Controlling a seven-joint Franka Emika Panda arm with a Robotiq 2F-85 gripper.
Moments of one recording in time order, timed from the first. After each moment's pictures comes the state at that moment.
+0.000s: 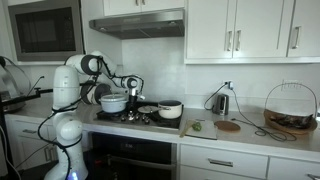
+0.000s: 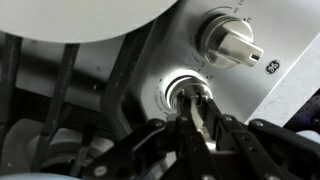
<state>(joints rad) 0.24 0.11 0.25 -2.06 0.03 1.98 -2.29</state>
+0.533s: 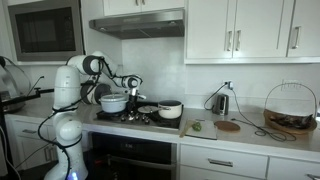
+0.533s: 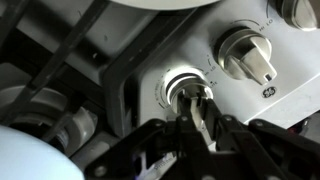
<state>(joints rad) 0.22 0.13 0.28 -2.03 0.01 1.94 -2.61</state>
